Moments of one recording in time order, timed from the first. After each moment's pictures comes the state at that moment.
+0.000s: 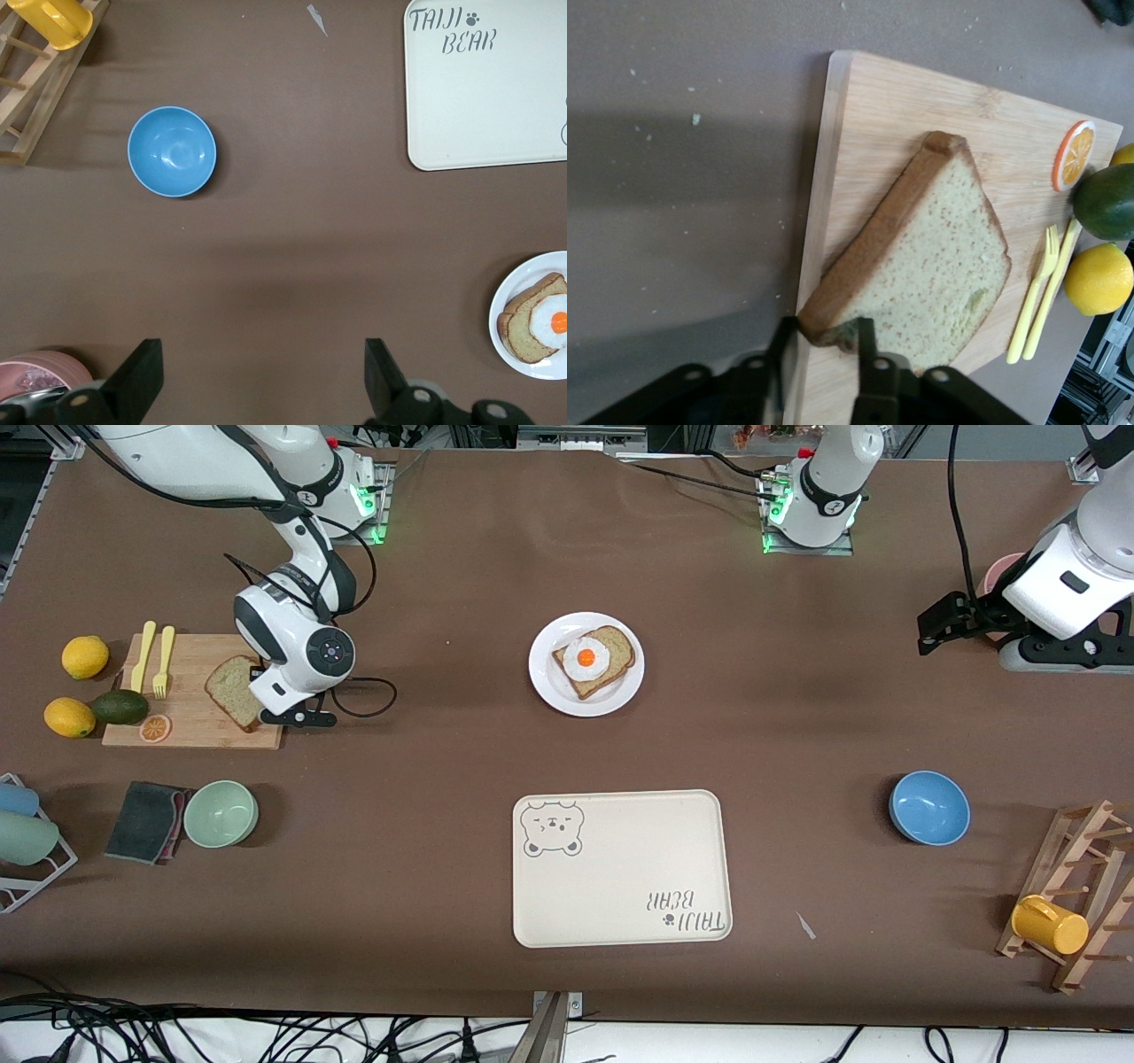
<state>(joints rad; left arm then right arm) -0.04 0.00 -0.06 -1.62 0.02 1.58 -0.08 -0.01 0.38 0.24 -2.29 -0.81 2.08 0.77</state>
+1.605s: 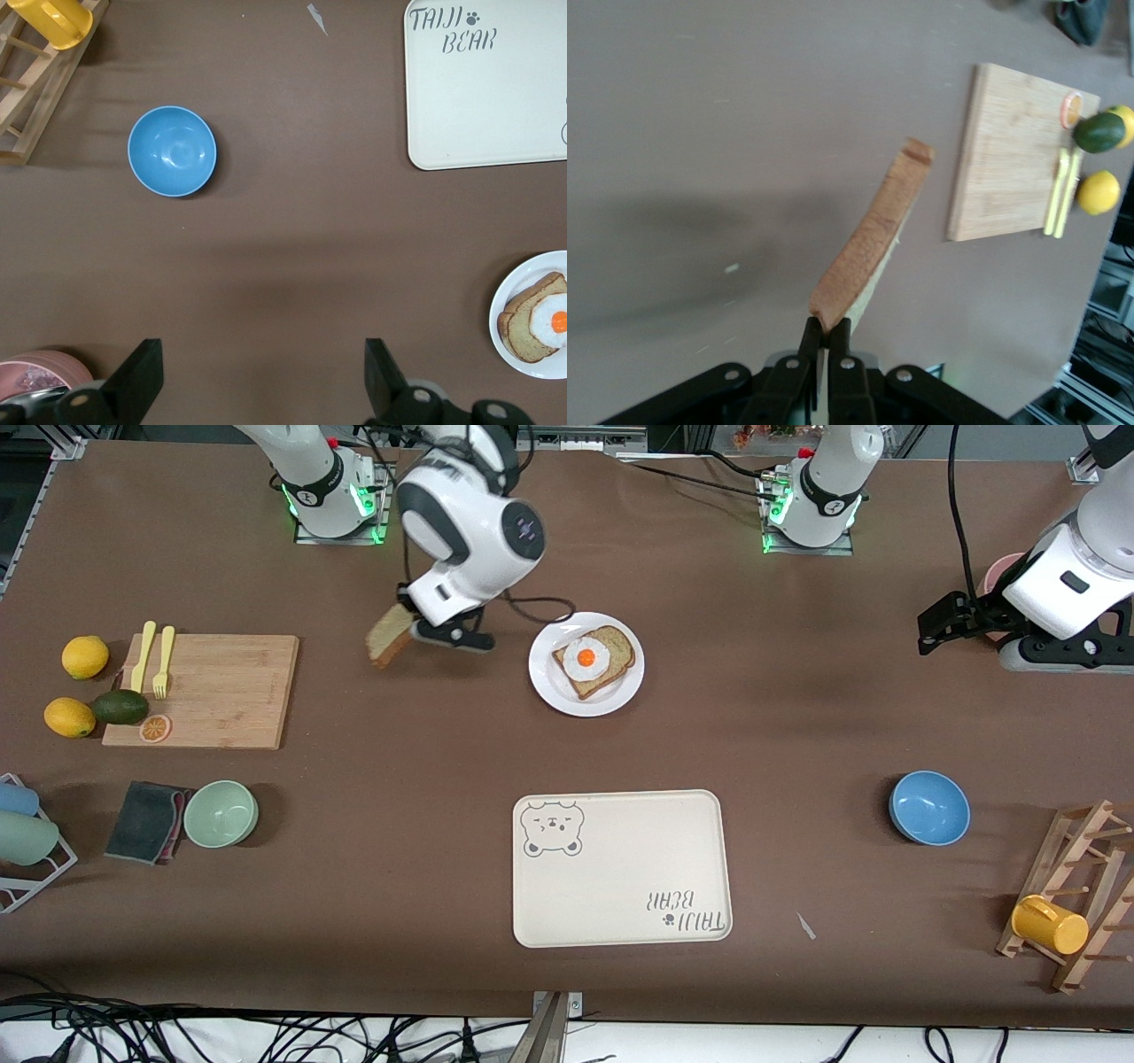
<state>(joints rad) -0.04 0.00 -0.06 -1.62 0.02 1.57 -0.08 0.23 0.36 0.70 -1.85 -0.45 1.54 1.04</state>
